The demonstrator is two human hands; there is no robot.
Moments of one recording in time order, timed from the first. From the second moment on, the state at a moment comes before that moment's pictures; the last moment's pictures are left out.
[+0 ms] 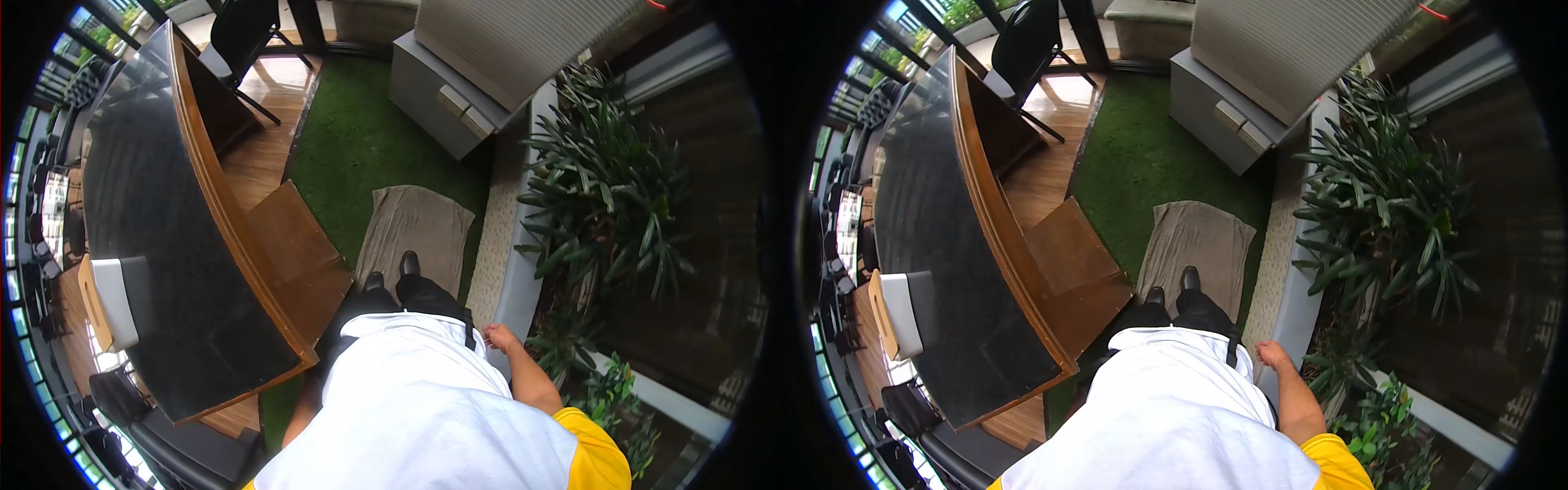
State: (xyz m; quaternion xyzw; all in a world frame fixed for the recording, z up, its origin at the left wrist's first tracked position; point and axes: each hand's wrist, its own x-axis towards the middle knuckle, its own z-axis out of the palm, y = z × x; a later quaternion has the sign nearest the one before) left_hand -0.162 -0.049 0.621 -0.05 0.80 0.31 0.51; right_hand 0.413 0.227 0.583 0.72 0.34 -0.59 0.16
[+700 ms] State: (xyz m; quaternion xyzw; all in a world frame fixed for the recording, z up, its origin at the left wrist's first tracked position) left_hand -0.399 0.129 0.821 0.15 0.98 0.12 -0.03; right_hand 0.397 0.413 0.580 0.71 0.33 -0.61 0.14
